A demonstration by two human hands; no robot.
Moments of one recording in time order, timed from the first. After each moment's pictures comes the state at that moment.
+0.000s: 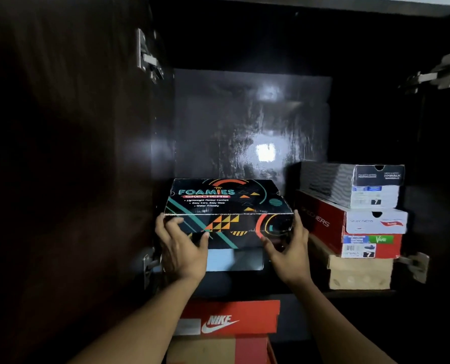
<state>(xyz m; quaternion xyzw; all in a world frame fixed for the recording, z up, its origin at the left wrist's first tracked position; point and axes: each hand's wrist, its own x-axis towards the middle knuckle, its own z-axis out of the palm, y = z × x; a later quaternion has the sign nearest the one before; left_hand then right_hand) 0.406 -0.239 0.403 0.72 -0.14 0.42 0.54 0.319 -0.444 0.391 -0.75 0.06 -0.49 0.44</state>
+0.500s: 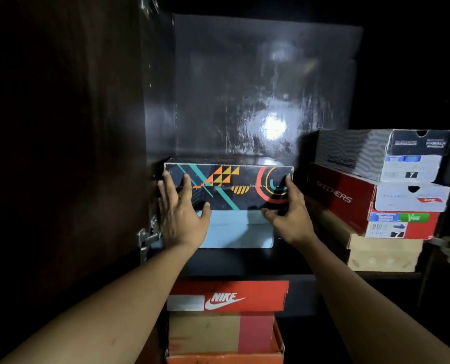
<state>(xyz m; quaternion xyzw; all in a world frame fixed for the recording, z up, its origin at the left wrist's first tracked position) 0.465 -0.241 0.392 0.84 -0.16 0.36 0.37 0.377 -0.472 0.399 -0.84 0.06 -0.42 0.35</state>
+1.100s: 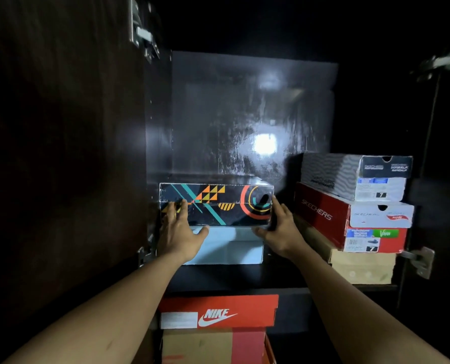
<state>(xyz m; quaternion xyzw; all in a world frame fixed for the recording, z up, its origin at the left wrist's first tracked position) 0.453 -0.229 0.414 0.89 -0.18 0.20 0.36 0.348 -0.465 0.425 -0.88 0.09 -0.31 0.36</state>
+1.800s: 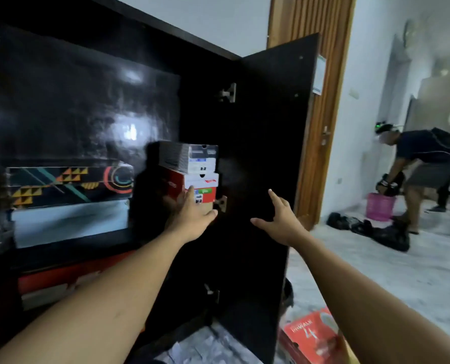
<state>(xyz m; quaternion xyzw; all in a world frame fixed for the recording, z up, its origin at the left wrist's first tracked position) 0.140 -0.335 0.447 0.76 -0.48 0.03 0.44 -0.080 -0.454 0.455 -0.84 0.37 -0.33 0.23</state>
